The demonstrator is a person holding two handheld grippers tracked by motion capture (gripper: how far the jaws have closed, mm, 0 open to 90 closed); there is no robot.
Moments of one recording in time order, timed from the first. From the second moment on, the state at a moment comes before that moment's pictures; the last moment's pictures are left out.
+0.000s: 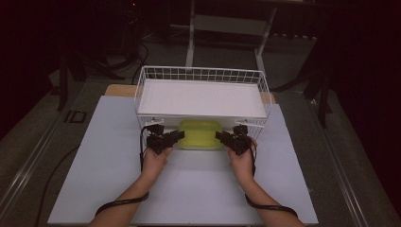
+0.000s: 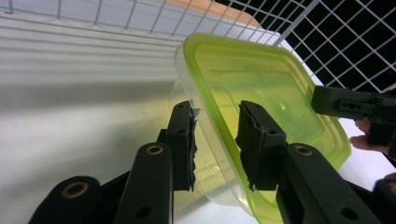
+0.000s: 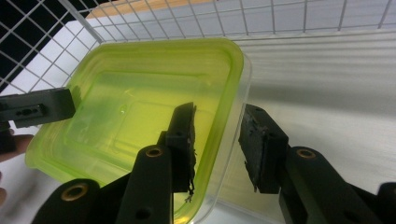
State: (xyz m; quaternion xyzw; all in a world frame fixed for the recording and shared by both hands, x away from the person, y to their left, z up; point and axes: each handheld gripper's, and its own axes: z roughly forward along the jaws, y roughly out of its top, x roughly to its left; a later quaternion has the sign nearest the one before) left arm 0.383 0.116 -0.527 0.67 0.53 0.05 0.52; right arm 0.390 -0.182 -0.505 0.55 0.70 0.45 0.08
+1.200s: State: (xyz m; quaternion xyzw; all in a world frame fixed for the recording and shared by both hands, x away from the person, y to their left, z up) left arm 0.316 0.126 -0.498 0.70 0.46 0.09 0.54; right arm 0.340 -0.179 -0.482 0.48 0.73 0.47 0.13
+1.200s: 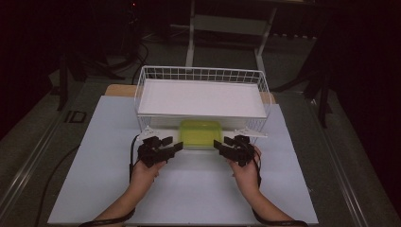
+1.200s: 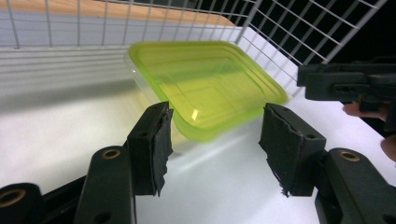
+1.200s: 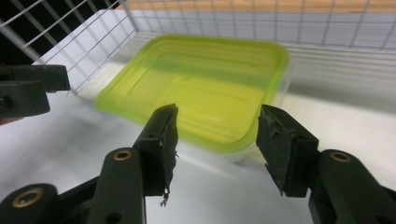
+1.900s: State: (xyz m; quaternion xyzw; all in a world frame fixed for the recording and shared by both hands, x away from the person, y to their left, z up) left arm 0.267 0.144 -0.508 0.72 0.40 0.08 0.57; right arm 0.323 -0.153 -0.500 0.47 0.76 0.43 0.13
